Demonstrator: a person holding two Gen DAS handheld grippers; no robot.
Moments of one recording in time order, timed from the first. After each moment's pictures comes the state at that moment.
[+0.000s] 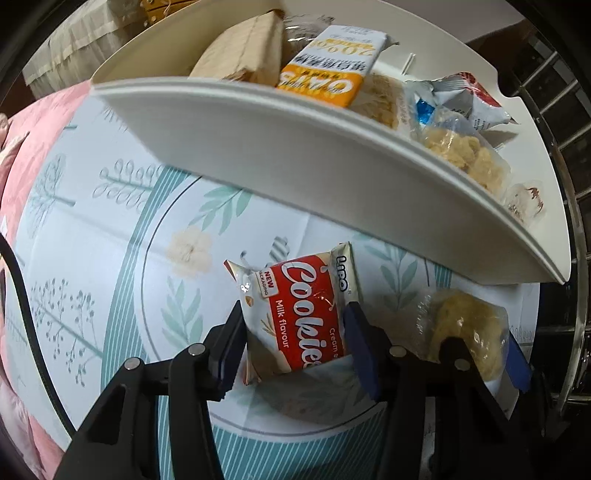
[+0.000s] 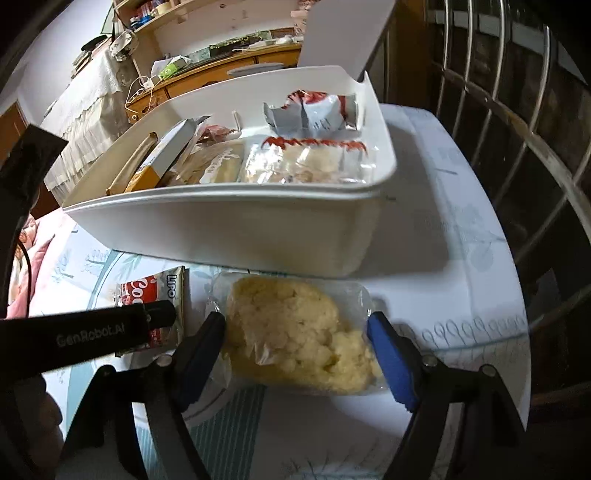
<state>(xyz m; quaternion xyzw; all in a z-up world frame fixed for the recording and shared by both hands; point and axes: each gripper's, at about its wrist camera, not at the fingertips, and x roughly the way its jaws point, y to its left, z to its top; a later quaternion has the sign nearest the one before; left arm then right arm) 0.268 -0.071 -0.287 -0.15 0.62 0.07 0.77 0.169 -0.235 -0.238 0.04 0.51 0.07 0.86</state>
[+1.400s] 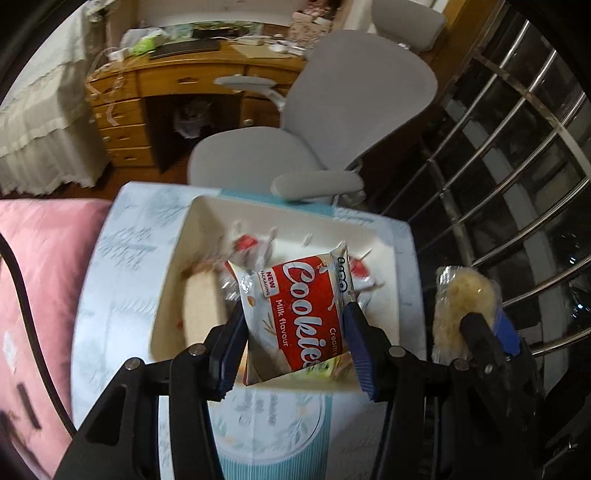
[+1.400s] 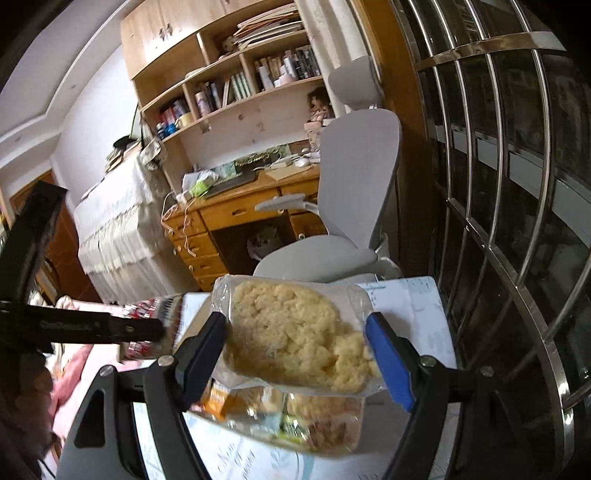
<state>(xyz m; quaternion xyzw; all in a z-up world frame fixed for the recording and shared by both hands) 0.359 -0.032 -0.055 -0.12 0.52 -0.06 0.84 0.243 -0.262 -0.042 0.10 0.32 0.09 0.94</state>
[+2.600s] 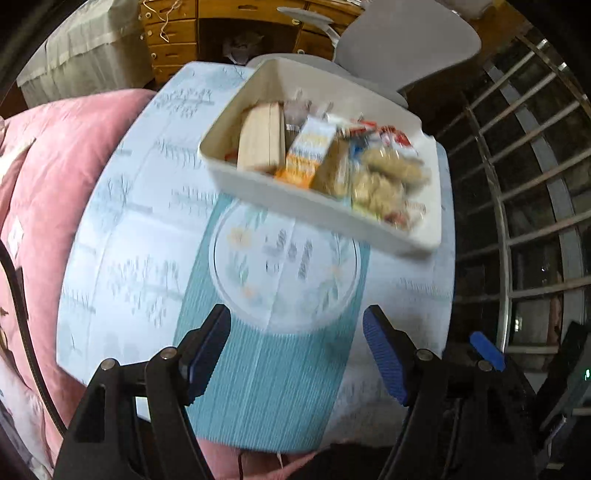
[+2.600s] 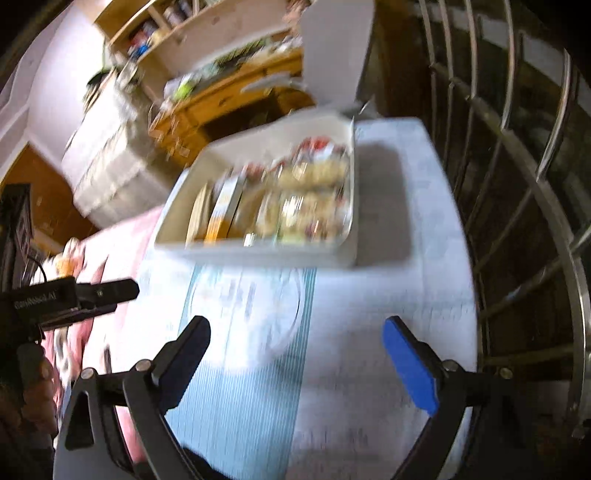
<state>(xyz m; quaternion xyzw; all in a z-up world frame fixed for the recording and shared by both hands) 0.177 -0.015 -0.113 -0.17 0.61 0.01 0.78 0.115 -0.273 -0.115 0.11 0.55 0.13 0.82</state>
